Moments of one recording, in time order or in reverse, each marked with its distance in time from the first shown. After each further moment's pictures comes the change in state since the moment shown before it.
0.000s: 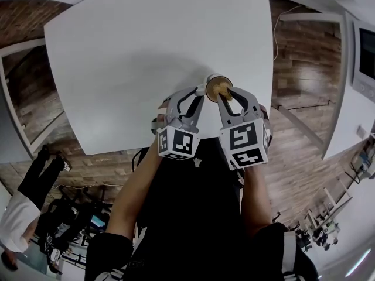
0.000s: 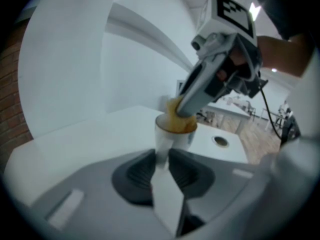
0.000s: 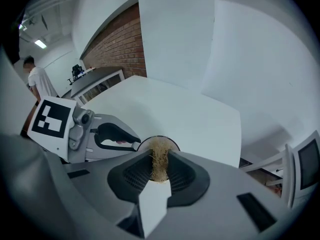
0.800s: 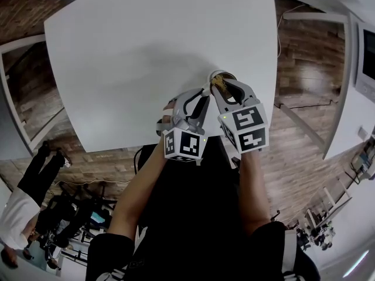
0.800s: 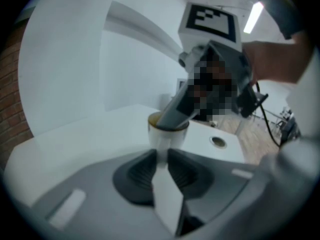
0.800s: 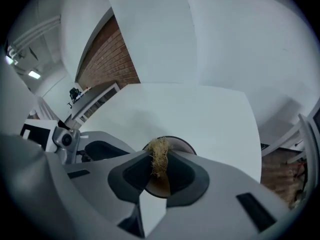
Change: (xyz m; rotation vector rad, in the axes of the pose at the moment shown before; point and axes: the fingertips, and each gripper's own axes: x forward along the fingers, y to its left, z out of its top) left arm 0.001 -0.013 0.001 -0.016 0.019 0.005; right arm 0.034 0.003 0.003 0.216 -0.058 0.105
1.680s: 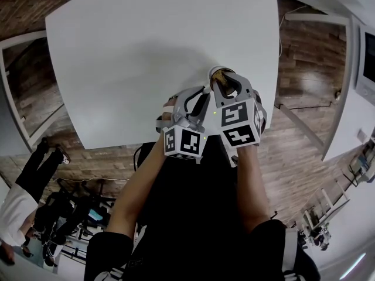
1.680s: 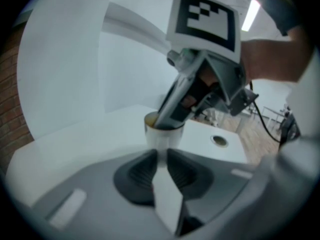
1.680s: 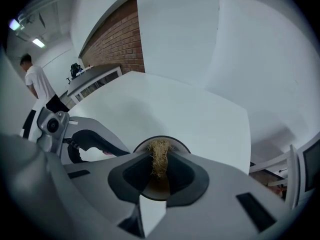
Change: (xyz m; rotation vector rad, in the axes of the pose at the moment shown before) left arm 0.002 0.004 0.002 0.025 -0.004 0.008; right arm 0.013 -0.006 0.006 -0.210 0.076 -0.098
